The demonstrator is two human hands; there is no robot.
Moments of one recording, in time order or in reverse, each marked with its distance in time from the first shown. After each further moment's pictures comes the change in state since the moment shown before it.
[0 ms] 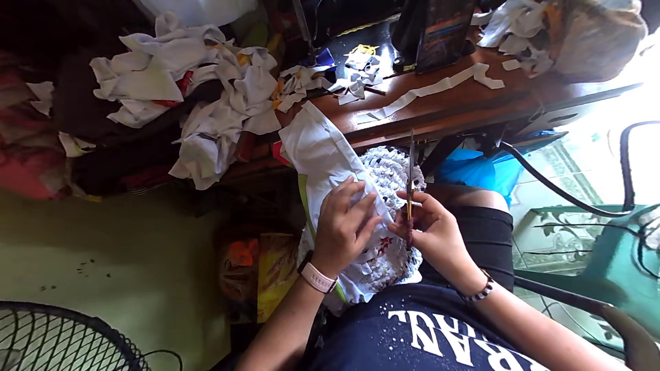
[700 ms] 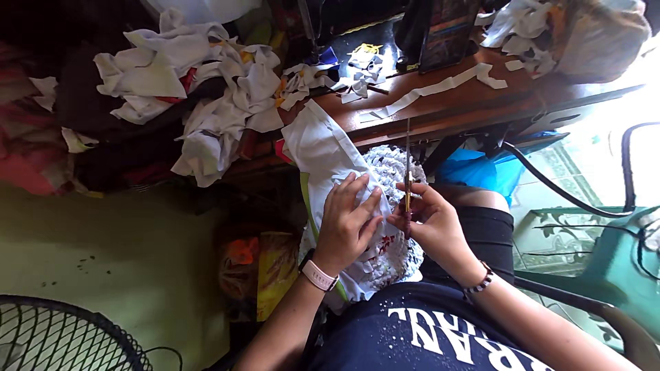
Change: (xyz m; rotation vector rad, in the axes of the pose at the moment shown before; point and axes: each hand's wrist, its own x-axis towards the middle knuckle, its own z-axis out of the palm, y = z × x) left_hand -0.001 -0.002 0.002 0.013 -0.086 0.019; right_hand 0.012 -0.007 0.003 -0.074 -0.010 -0.037
